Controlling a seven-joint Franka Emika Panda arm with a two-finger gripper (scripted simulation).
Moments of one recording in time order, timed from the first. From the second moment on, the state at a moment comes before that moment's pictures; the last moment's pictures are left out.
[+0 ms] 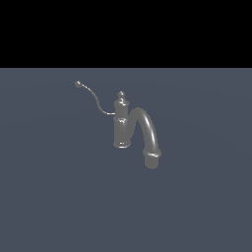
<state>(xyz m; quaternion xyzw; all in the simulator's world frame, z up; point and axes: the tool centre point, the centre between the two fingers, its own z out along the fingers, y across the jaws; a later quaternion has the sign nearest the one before) -0.243 0.001 0.499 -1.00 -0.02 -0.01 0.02</state>
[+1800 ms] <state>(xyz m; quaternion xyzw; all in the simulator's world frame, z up) -0.114 0.044 0.437 -0.97 0.22 0.02 0.05</state>
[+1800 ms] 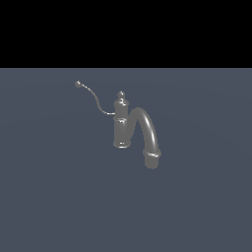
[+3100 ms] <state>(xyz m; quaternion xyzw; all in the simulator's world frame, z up) 0.003 0.113 0.307 -0.86 0.51 0.02 0.02</state>
